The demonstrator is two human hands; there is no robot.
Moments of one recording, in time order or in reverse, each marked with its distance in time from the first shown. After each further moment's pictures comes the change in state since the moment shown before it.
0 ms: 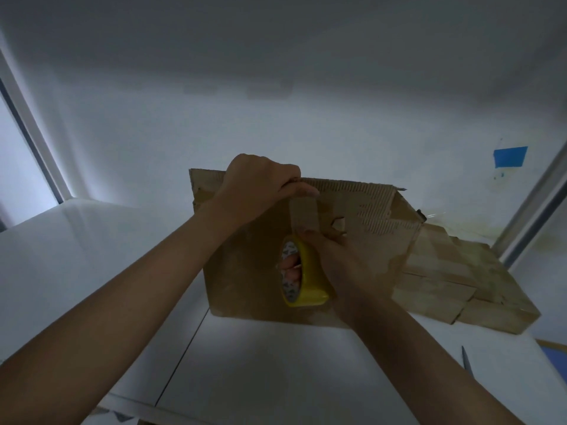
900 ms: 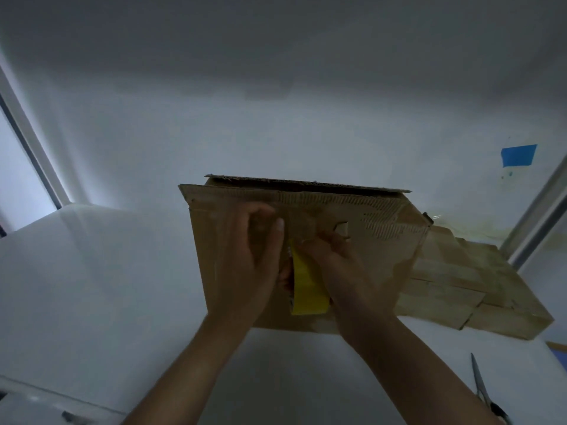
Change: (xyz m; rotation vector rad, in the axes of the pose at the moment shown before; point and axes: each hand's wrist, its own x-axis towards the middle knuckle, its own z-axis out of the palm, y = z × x) left_hand -0.078 0.084 -0.019 -0.714 0.271 -0.753; right_hand -0.003 0.004 0.000 -0.023 0.015 -0.134
